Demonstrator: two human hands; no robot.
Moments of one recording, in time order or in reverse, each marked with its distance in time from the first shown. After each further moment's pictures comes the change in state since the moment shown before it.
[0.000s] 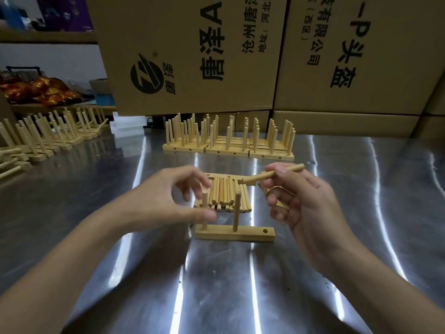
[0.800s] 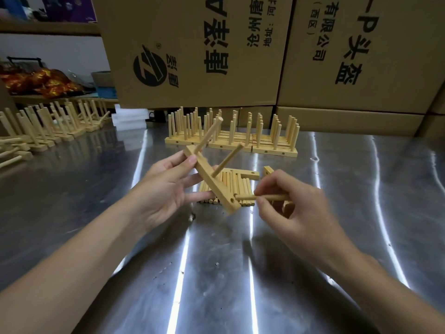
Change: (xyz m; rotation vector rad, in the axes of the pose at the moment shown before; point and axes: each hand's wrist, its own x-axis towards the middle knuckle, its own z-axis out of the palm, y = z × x) left_hand 0.023 -0.014 0.029 -1.220 0.200 -0.138; right_hand -0.007 0.015 -0.010 -0.878 -0.159 -0.417
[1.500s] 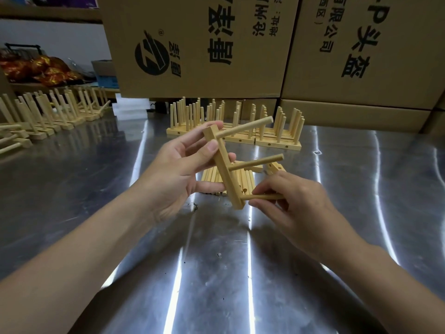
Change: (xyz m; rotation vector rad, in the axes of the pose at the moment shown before) left_hand -0.010 0.000 0.018 0.173 -0.089 0.162; right_hand 0.004 0.007 0.001 -0.361 -0.112 -0.172
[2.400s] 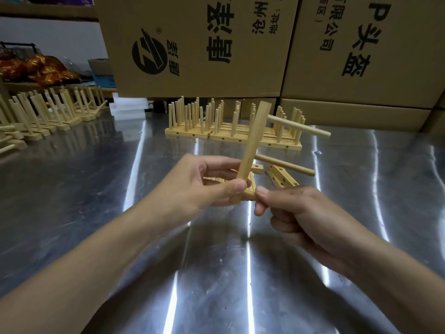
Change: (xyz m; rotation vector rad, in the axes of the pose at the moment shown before) left_hand -0.011 -0.008 0.012 0.367 -0.172 -0.014; right_hand 0.000 -0.011 -0.007 1.000 -0.219 0.769
